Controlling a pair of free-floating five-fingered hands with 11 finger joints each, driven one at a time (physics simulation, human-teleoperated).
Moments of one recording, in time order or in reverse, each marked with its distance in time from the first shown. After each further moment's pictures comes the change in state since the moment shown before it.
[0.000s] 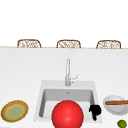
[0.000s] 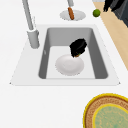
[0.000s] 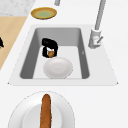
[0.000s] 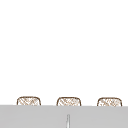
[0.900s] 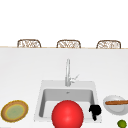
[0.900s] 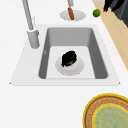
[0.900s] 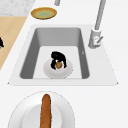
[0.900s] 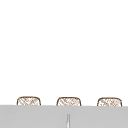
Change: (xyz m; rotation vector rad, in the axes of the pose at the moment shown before) left hand -0.091 -0.081 -0.005 0.031 -0.002 0.045; right hand 0.000 0.000 0.000 0.000 0.000 0.000
